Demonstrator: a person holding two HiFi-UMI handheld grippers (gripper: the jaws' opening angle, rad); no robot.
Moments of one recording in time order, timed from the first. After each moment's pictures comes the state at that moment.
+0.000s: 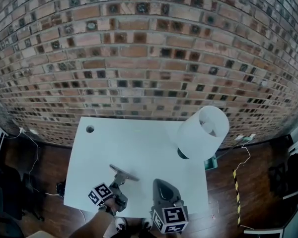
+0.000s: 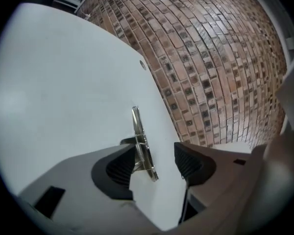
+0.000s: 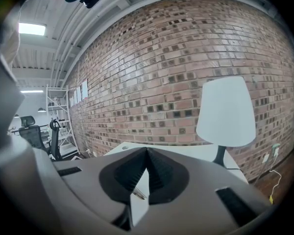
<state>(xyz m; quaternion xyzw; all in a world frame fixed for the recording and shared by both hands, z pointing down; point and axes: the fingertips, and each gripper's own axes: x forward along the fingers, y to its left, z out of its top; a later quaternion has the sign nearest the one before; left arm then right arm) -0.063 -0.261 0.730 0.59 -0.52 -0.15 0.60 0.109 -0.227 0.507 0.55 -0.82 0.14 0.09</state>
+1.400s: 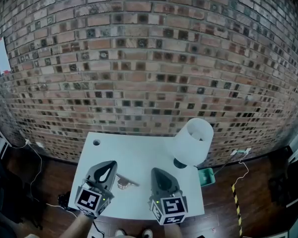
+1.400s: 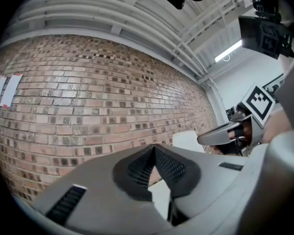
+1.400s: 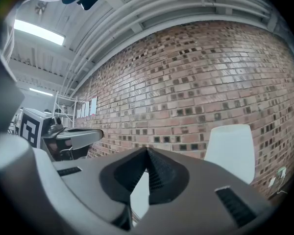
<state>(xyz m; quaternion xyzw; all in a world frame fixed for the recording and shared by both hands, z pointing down) -0.030 -0.220 0.365 0.88 -0.46 0.03 -0.09 0.103 -0.217 0.389 0.54 -0.84 0.03 0.00</state>
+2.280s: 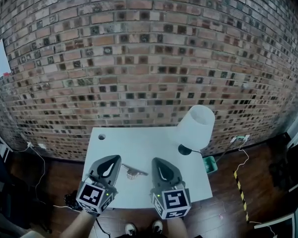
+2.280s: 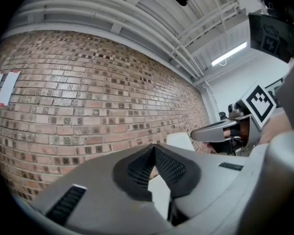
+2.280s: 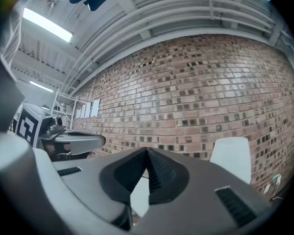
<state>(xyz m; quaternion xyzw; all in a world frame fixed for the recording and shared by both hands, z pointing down) -0.070 -0.183 0.351 0.89 -0.44 0.02 -0.10 0.053 -0.173 0.351 0.56 -0.83 -0.01 -0.01</state>
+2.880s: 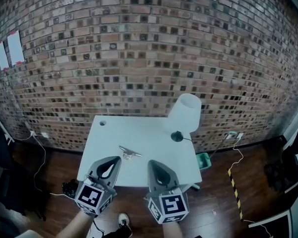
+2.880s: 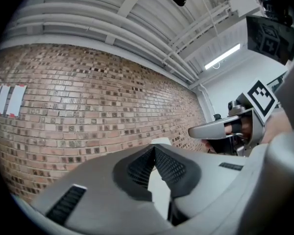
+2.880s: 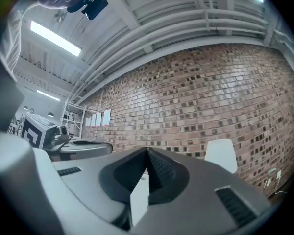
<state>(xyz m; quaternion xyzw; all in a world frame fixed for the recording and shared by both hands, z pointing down) -0.045 -0.022 0.345 0.89 -0.44 0.02 -0.12 0.063 -0.009 0.335 0.54 -0.84 -0.02 -0.05</state>
